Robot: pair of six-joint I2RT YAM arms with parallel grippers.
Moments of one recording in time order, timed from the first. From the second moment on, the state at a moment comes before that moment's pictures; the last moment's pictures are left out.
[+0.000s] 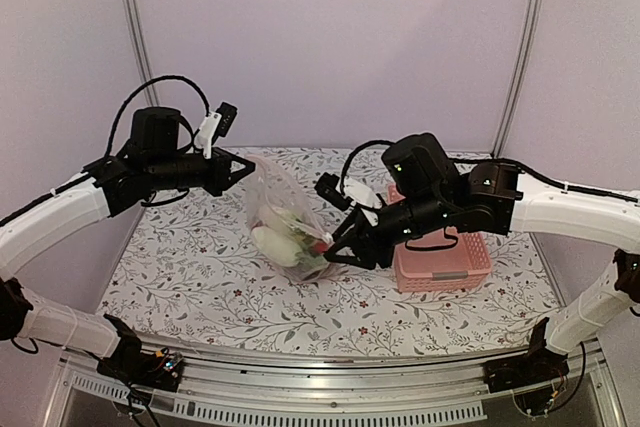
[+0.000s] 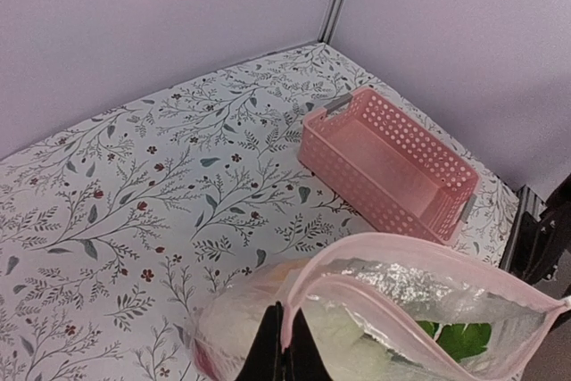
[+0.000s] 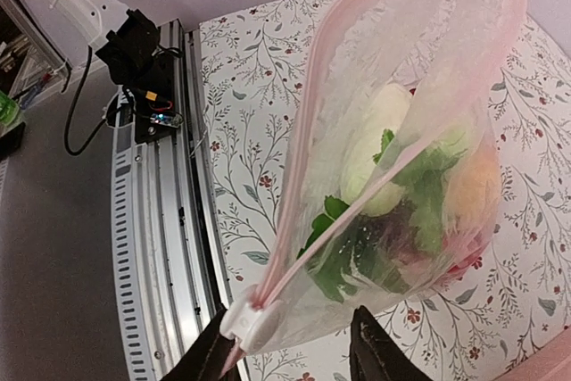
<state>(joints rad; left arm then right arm) -0.55 1.20 1.04 -0.25 0.30 -0.11 1.09 1.46 1.27 -0.47 -0.28 -0.03</state>
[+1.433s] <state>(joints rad) -0.83 1.30 1.20 -0.17 0.63 -0.02 1.09 1.49 1.48 -0.69 -0.24 -0.32</state>
